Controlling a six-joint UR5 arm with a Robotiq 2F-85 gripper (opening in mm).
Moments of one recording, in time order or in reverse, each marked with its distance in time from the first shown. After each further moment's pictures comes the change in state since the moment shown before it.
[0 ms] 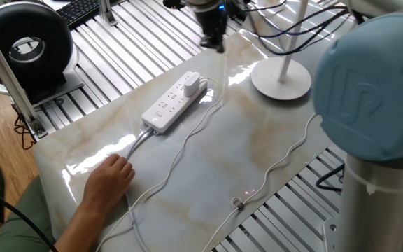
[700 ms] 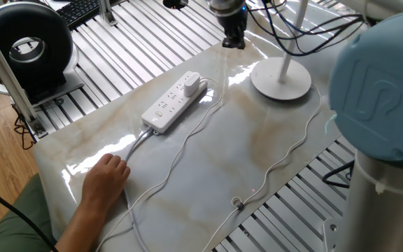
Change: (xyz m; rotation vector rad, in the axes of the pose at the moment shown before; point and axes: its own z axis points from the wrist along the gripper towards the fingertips) arm 0.025 -0.041 0.038 0.092 -0.014 -0.043
